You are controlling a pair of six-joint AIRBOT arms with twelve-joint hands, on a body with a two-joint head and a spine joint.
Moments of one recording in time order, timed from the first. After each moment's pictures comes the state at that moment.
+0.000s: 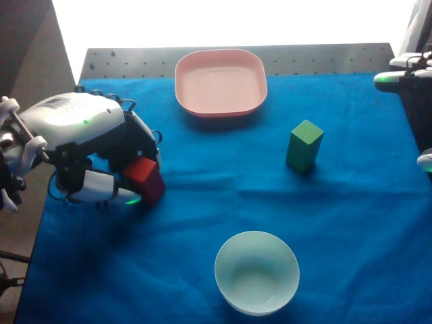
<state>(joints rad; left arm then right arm) 0.80 -0.98 1.11 -0.05 -0.57 1.06 -1.13 -0.92 1.33 -0.12 1.12 -0.25</state>
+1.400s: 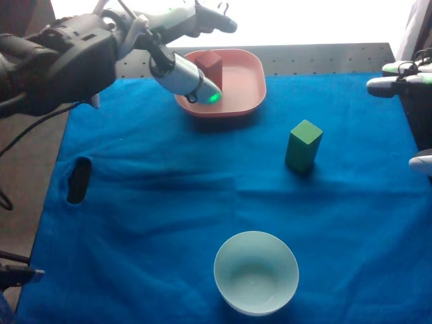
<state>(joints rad) 0.44 -1.36 1.56 -0.16 -0.29 1.20 -1.13 -0.95 1.36 -0.13 1.11 -0.25</state>
